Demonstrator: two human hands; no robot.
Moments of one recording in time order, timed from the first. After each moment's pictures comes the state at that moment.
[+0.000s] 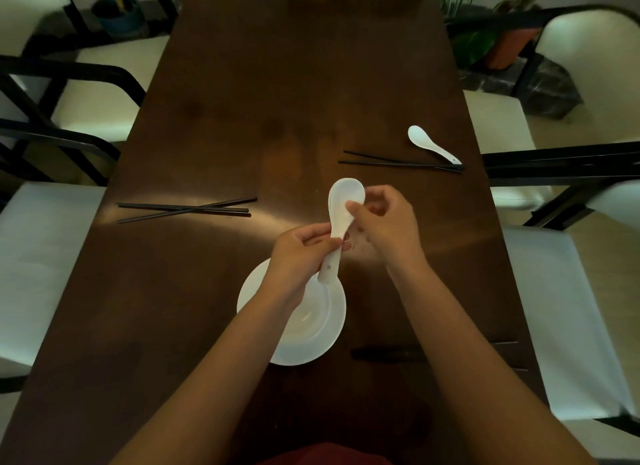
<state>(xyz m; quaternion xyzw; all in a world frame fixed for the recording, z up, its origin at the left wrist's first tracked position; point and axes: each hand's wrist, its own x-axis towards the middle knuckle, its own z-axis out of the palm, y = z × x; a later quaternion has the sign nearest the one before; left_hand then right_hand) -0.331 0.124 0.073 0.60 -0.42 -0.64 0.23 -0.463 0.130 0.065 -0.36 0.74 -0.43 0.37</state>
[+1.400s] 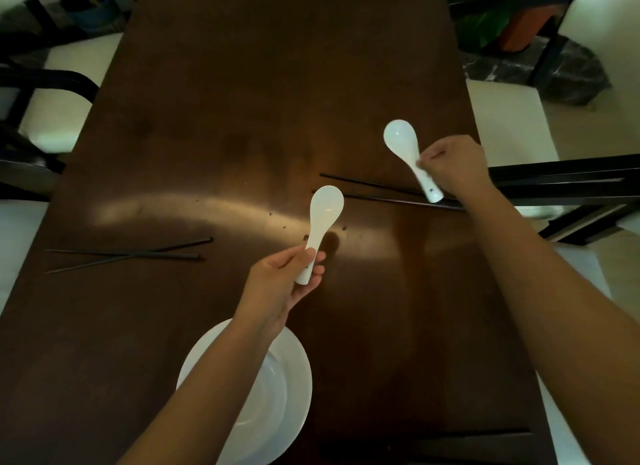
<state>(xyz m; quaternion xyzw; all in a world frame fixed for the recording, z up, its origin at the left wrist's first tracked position) -0.386 0.054 0.020 0.59 -0.27 -0.71 0.29 -0.669 -0.019 0.011 -0.45 0.84 -0.22 0.23</state>
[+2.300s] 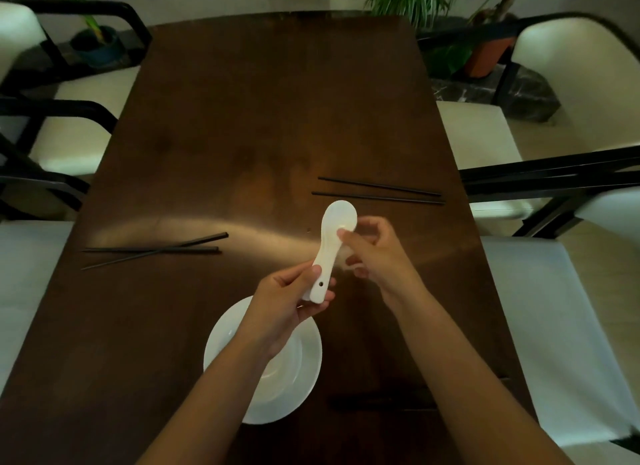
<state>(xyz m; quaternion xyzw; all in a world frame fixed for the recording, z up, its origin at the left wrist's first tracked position) -0.352 0.113 0.055 0.51 -0.33 -0.75 0.26 -0.510 0.117 0.052 -0.23 0.69 -0.43 0.53</state>
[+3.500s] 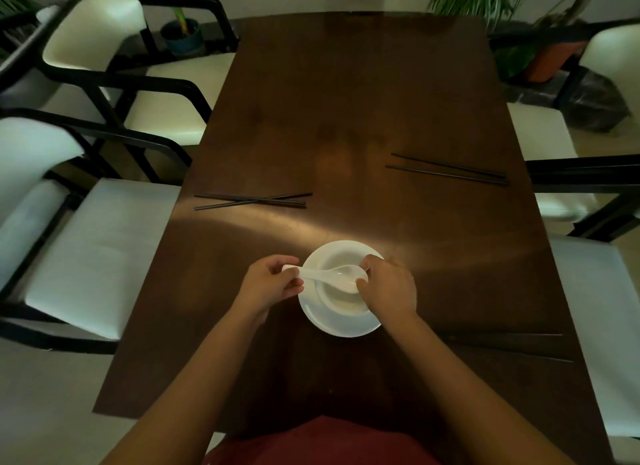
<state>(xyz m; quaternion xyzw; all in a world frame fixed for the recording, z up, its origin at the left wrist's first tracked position) -0.186 0.149 0.045 0.65 -0.38 -0.61 0.26 -0.370 0.194 0.018 -0.56 0.79 -0.13 0.21</state>
